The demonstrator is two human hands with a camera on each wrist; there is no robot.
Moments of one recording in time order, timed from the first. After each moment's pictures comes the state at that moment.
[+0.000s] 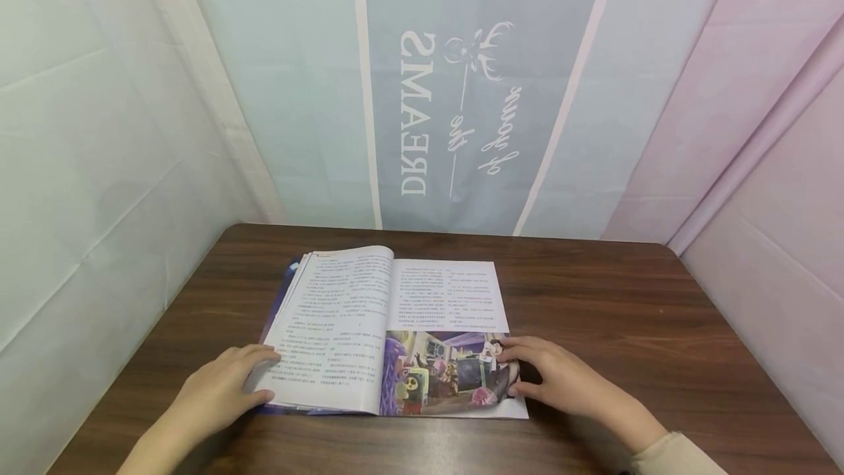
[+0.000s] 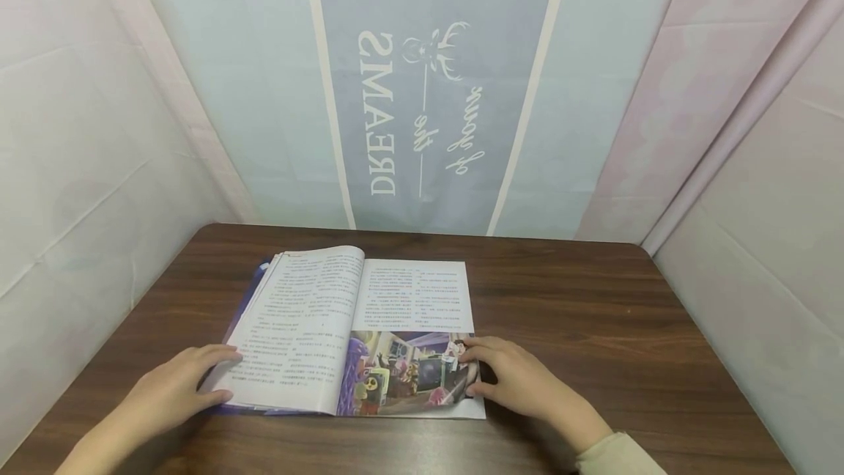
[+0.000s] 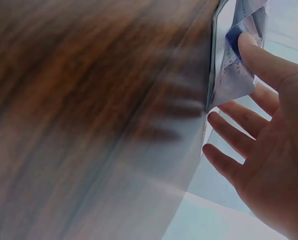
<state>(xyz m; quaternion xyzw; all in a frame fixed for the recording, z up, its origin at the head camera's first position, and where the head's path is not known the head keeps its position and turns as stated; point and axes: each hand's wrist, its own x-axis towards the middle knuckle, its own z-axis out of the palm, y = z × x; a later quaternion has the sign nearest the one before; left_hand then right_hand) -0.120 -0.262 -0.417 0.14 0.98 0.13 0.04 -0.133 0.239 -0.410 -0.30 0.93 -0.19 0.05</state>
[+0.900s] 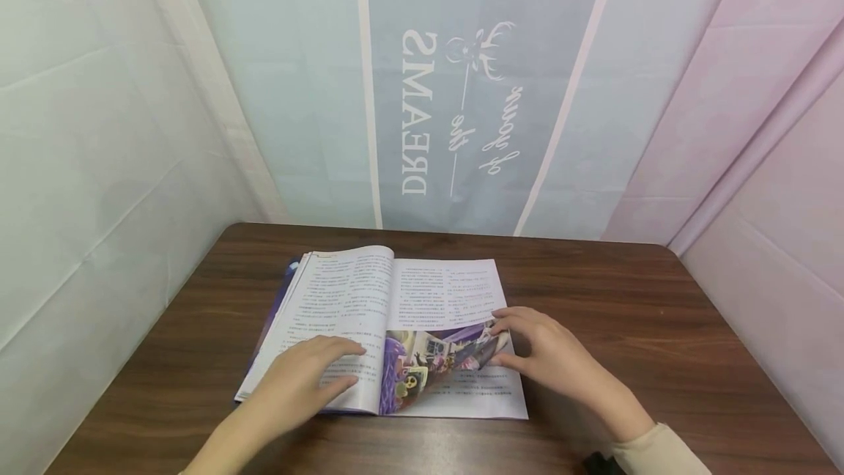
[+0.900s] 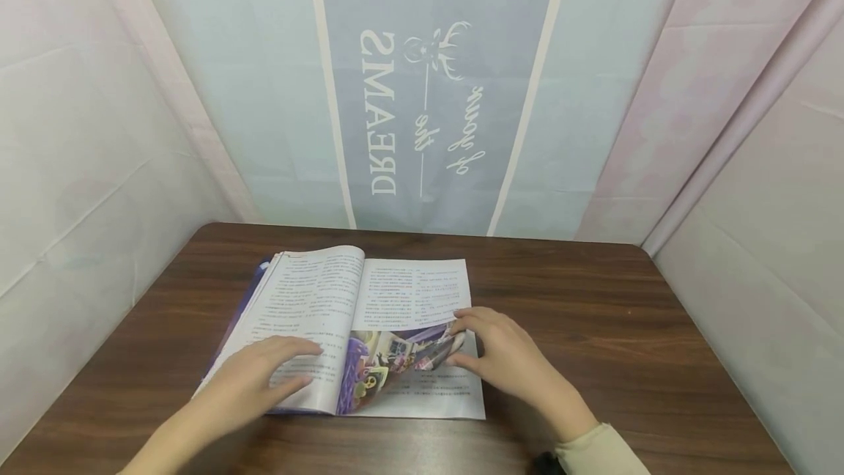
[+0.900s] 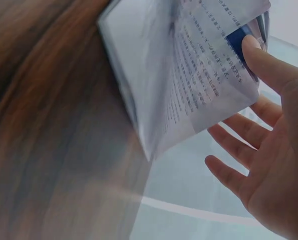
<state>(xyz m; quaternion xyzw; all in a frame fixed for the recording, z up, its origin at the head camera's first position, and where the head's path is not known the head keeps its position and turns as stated) -0.121 -0.166 -0.397 0.27 0.94 0.22 -0.05 -0.147 0.214 -0.386 -0.27 0.94 -0.21 -0.07</state>
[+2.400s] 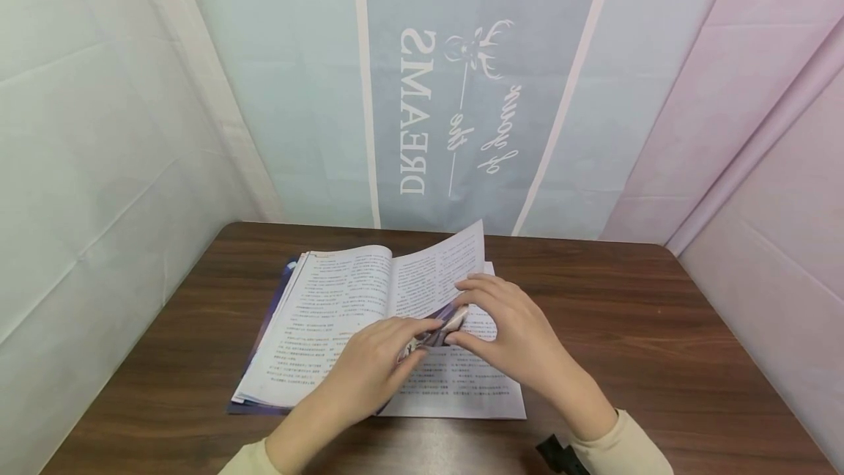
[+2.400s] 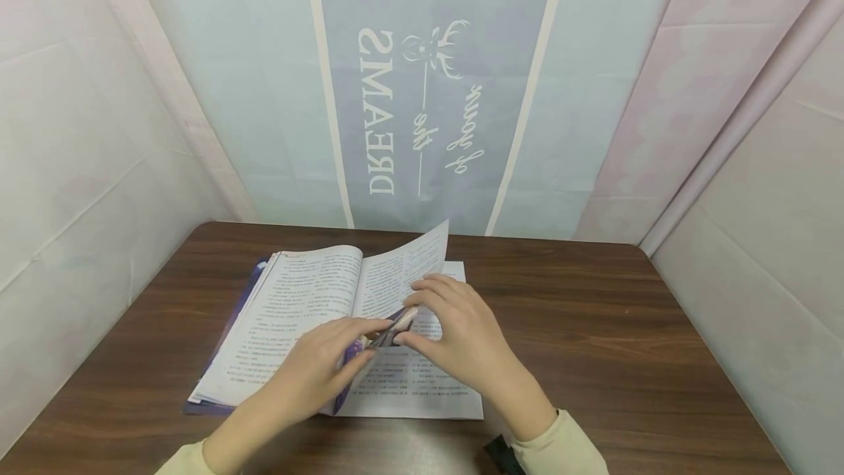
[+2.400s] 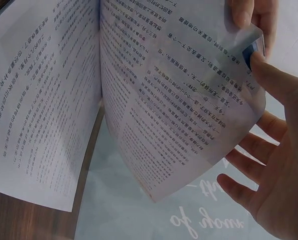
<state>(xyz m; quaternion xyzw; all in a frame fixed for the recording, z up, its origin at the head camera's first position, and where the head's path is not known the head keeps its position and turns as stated) -0.133 -0.080 -0.370 0.38 0.85 0.32 -0.17 -0.149 0.157 -0.339 -0.30 0.90 -0.23 -0.19</state>
